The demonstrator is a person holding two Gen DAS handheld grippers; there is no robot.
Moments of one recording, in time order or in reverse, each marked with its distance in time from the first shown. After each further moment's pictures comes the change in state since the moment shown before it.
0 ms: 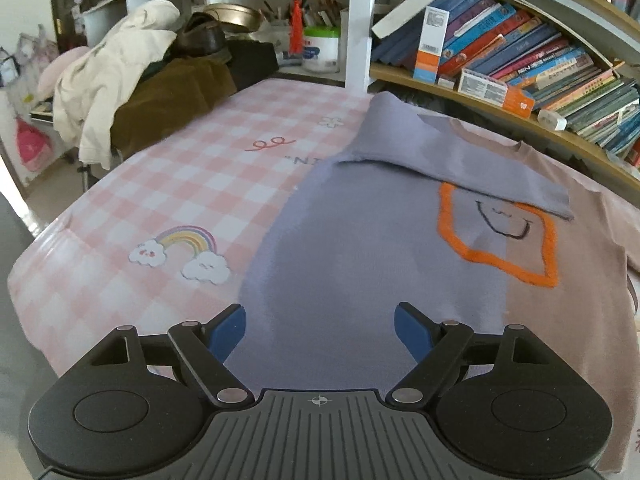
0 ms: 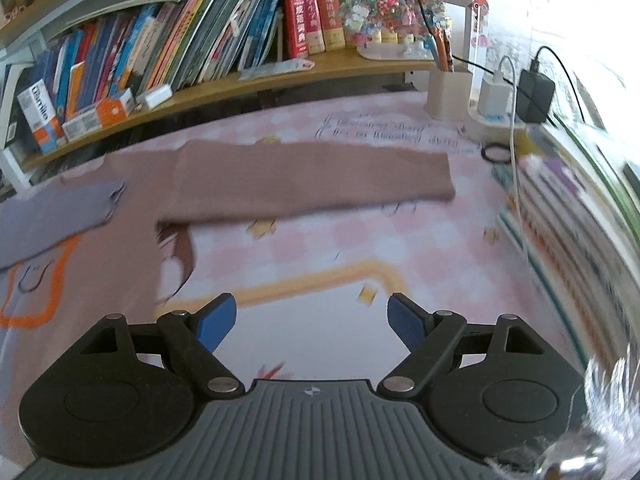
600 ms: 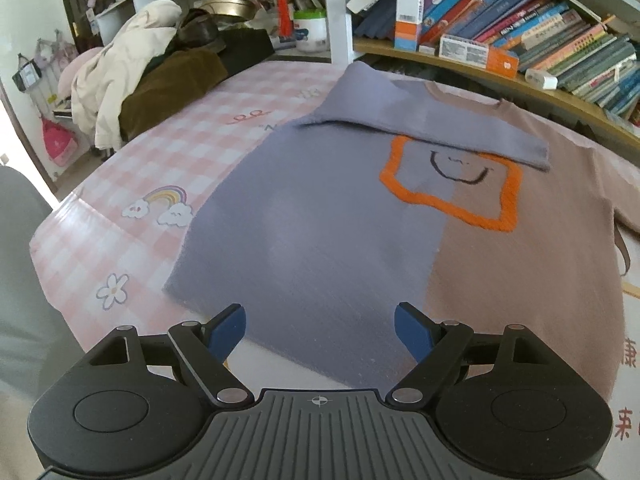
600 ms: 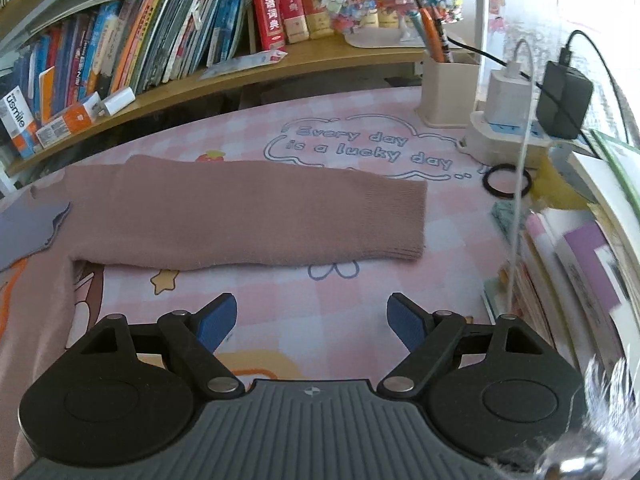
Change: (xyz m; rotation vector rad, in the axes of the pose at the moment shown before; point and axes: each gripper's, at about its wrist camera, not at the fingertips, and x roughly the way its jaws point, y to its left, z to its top) left arm -0.022 -0.070 -0.031 0.028 0.052 0.102; right arm 0.073 -0.077 0.041 -0.036 0.055 0.084
